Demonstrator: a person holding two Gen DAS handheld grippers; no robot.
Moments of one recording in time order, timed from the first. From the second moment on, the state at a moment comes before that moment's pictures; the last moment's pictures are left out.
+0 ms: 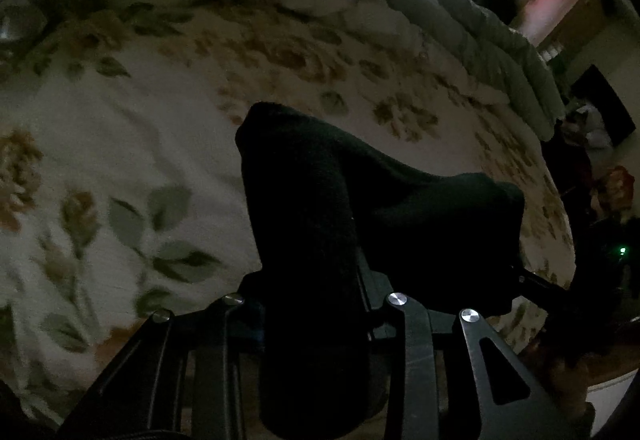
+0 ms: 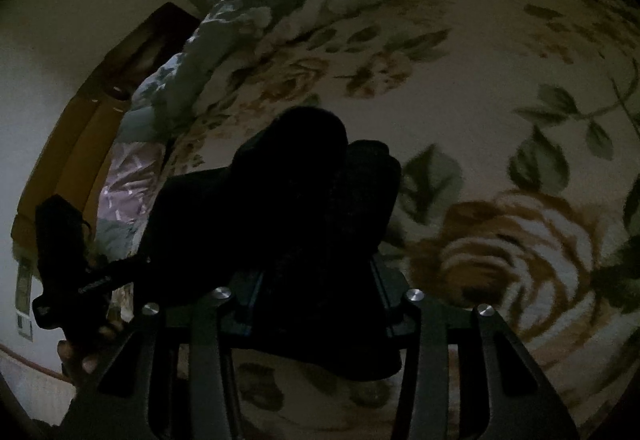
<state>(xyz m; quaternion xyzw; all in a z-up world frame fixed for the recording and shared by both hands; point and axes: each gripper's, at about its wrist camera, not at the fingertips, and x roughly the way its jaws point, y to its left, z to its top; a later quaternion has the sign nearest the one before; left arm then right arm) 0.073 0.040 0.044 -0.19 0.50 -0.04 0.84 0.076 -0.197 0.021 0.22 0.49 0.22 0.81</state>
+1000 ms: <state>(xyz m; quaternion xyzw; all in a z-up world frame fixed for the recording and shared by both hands) 0.095 0.151 0.043 -0.18 0.46 0.07 0.86 0.166 -0.064 0.029 0.11 0.46 0.31 0.83</state>
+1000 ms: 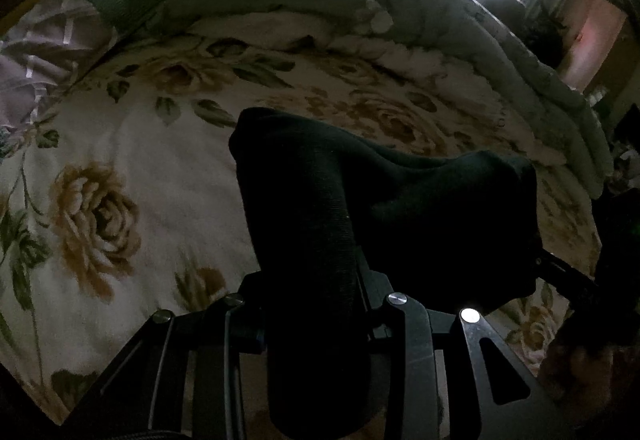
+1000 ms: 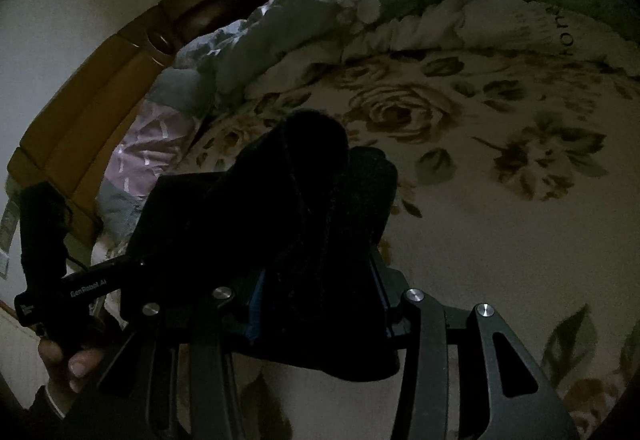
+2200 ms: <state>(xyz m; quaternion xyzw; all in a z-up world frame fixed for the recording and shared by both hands) 0.082 0.174 0.001 -0.21 0.48 0.08 0.84 0.168 -0.071 0.005 0.10 0.46 0.30 0.83</state>
